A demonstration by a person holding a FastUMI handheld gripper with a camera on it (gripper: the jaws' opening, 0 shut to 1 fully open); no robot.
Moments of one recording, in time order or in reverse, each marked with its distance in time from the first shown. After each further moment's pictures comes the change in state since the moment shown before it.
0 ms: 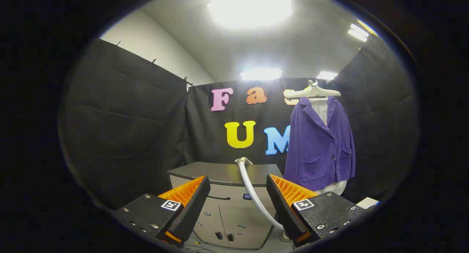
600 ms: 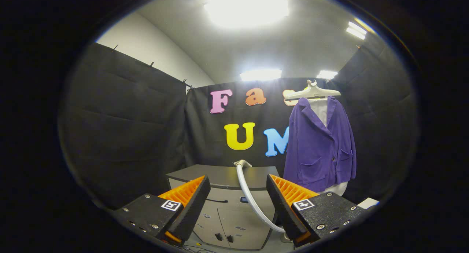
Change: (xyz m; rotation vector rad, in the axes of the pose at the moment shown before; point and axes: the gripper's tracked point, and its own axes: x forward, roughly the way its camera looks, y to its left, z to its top) arm 0.005 -0.018 0.008 0.020 0.006 0.012
